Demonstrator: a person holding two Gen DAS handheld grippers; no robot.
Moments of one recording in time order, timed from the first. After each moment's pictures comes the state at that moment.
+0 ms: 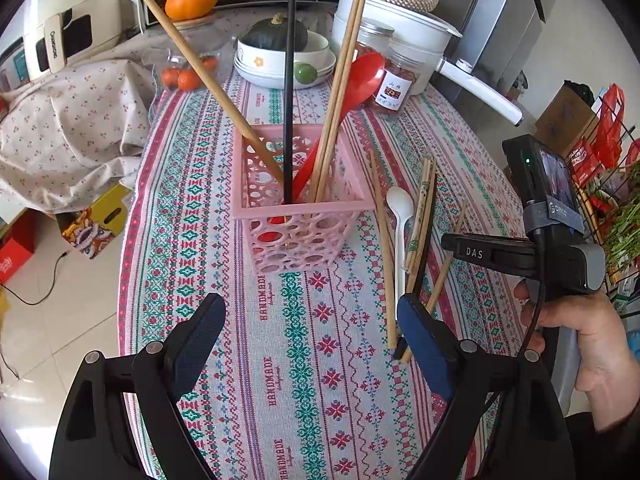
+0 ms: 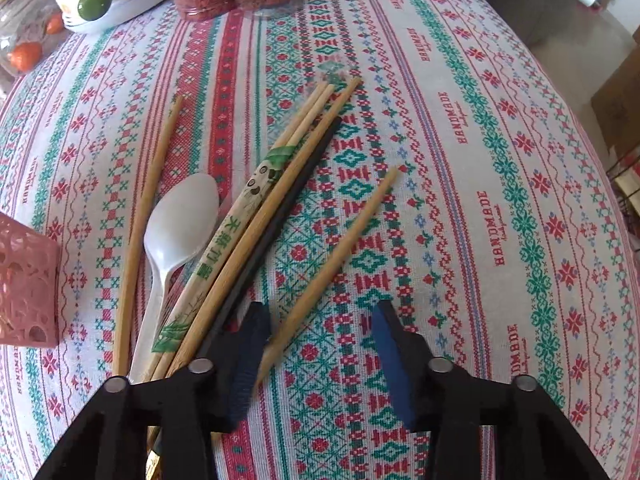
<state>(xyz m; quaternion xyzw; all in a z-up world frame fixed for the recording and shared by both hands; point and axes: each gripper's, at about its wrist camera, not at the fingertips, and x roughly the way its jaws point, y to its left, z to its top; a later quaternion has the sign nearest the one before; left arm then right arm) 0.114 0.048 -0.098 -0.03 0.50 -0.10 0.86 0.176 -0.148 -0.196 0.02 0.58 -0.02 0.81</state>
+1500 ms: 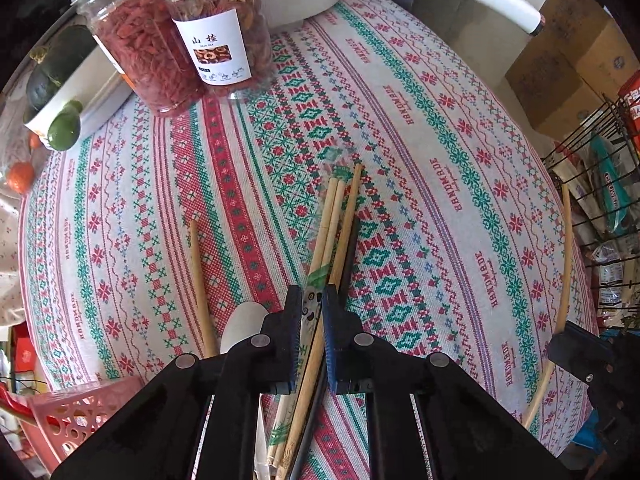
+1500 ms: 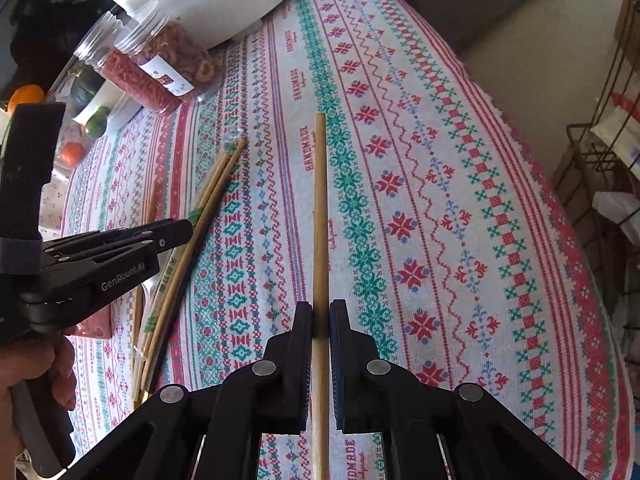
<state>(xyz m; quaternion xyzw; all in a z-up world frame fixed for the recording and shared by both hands) 0.276 -0.158 -0.162 0.12 0.61 -0.13 0.77 0.155 -0.311 -0.157 0.19 0.56 0.06 0.80</state>
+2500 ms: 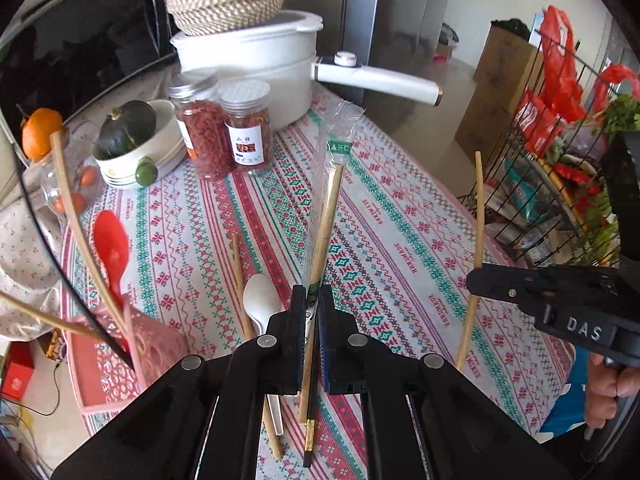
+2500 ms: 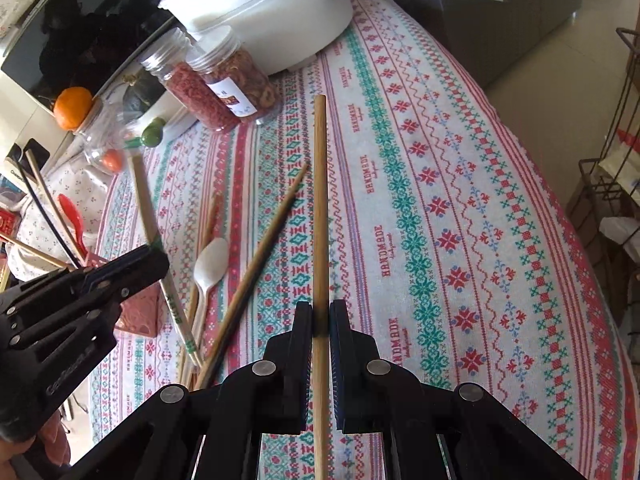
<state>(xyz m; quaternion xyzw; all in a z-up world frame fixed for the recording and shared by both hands) 0.163 -0.098 -0.060 0.08 0.46 -0.20 0.86 0.129 -0.283 -0.115 0.18 0.51 0.08 0.84</state>
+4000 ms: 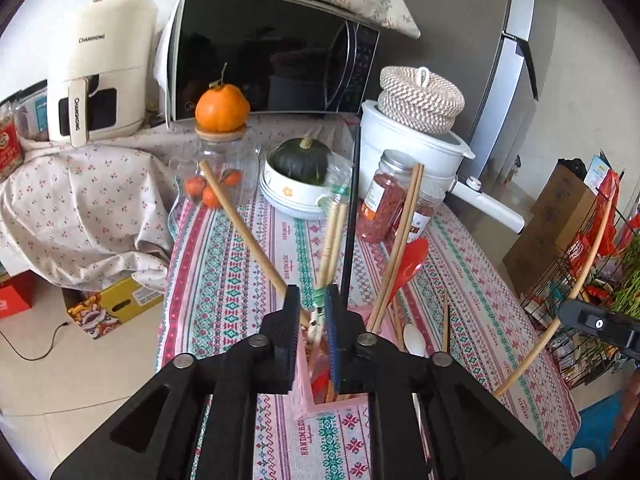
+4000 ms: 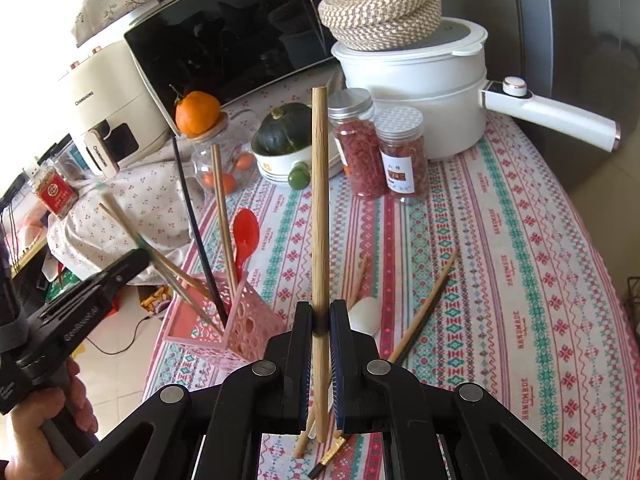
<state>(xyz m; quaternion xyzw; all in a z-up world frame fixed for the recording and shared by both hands) 0.166 0.097 -0.052 -0.08 0.35 -0.08 0.93 0.110 -0.157 -0.040 0.10 0.40 0.15 0.90</state>
